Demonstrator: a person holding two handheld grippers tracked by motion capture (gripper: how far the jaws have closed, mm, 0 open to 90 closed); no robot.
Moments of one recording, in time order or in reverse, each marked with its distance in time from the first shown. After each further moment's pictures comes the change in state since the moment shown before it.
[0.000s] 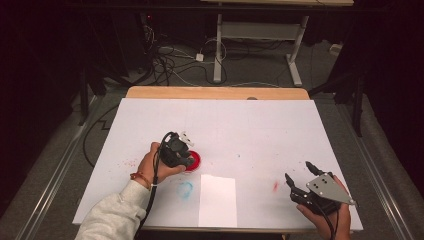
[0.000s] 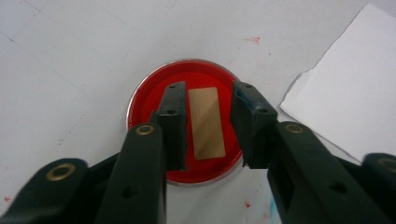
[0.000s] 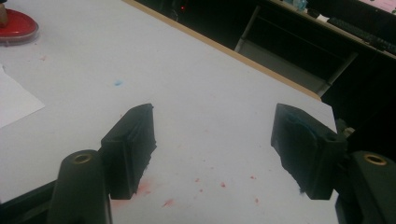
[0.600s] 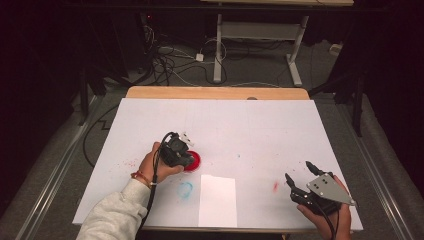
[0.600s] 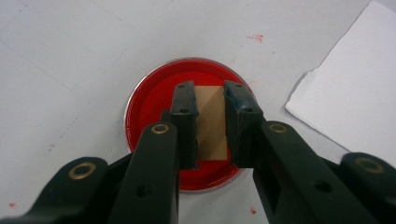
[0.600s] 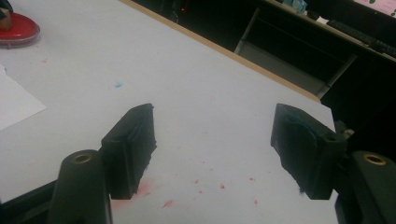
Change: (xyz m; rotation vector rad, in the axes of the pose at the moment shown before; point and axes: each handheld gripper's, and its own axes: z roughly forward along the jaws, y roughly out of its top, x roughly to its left) left arm 0.008 -0.003 0.006 -0.015 -0.047 0.000; right arm -0.001 0.001 -0.001 -0.009 0.000 -0.009
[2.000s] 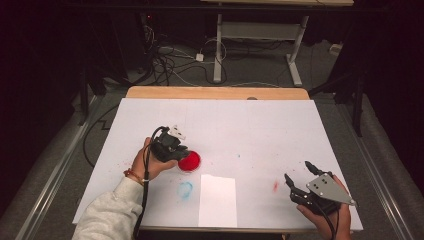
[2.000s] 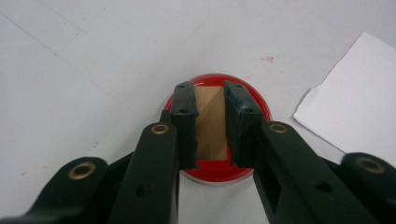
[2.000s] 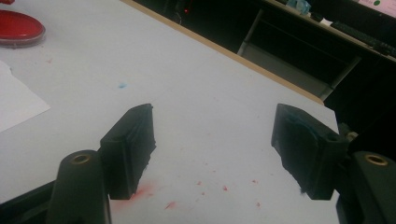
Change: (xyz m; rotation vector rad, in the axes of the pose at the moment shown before) left arm 0.010 -0.005 -0.022 -0.088 0.029 -0.022; right arm 0.001 0.000 0.000 -0.003 0.013 0.002
